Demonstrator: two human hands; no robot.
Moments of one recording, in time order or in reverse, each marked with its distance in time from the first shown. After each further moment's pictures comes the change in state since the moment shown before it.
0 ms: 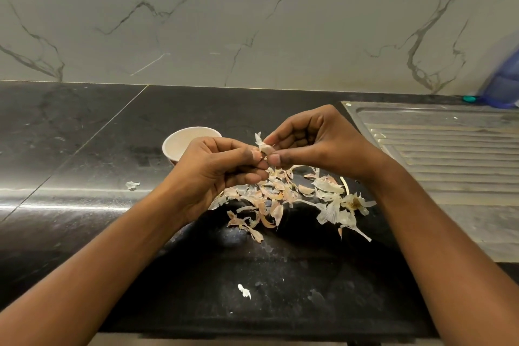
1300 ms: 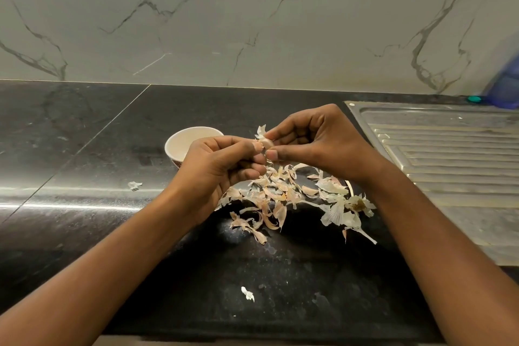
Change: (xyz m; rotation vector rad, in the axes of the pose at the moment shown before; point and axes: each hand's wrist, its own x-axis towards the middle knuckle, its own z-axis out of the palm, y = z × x) left_hand 0.007 -0.009 0.000 -0.037 0.075 0.066; right_hand 0.003 0.003 0.007 -0.049 0.080 -0.014
